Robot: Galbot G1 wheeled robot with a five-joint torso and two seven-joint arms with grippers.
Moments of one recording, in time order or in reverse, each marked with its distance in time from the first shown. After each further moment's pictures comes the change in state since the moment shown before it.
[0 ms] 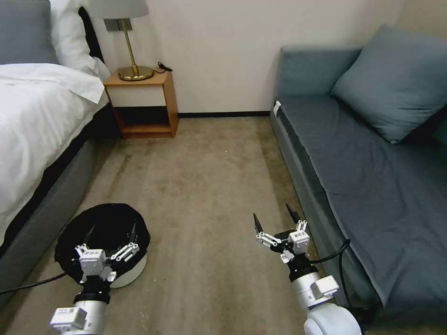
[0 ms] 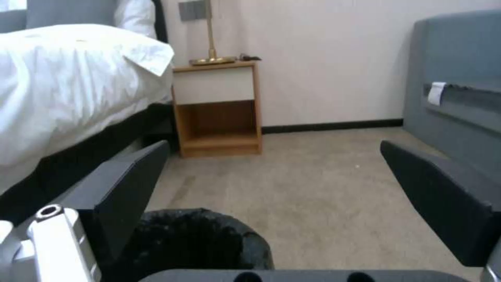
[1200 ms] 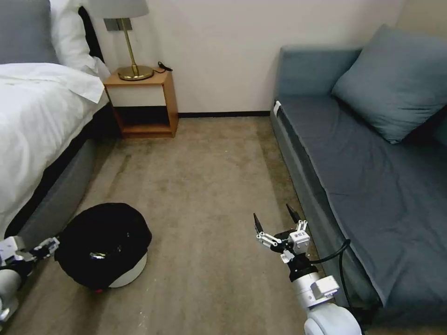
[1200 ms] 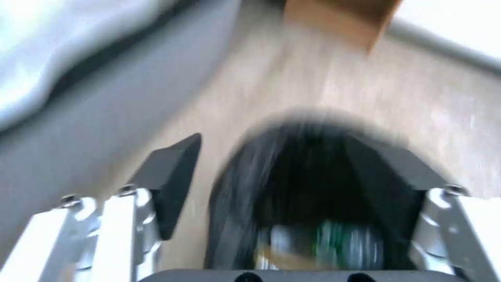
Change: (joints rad) left arm -0.224 0.215 -0.425 0.145 -0.593 0.711 -0.075; right arm 0.000 0.000 0.001 0.000 0.000 0.000 0.000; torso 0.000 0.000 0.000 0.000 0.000
